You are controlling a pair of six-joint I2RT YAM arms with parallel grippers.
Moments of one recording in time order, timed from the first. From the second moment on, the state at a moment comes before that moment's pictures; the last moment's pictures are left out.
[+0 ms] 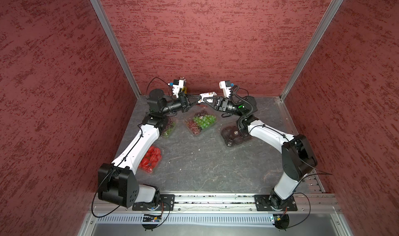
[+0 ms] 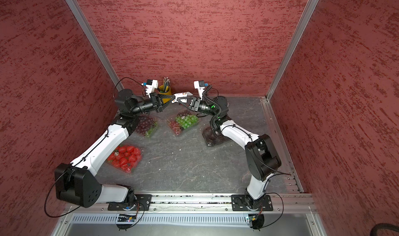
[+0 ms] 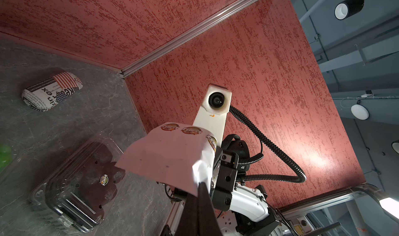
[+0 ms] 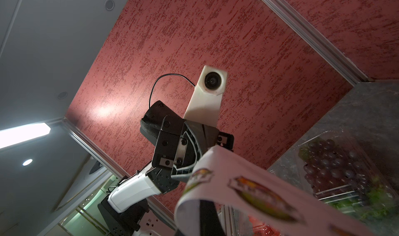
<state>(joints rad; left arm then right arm) -0.23 1.38 1.18 0.29 0.94 -1.19 0.52 1.74 1.26 0.96 -0.85 1.26</state>
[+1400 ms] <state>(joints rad) -0.24 1.38 1.16 0.39 0.94 -1.24 0.52 1.74 1.26 0.95 -0.85 1.25</state>
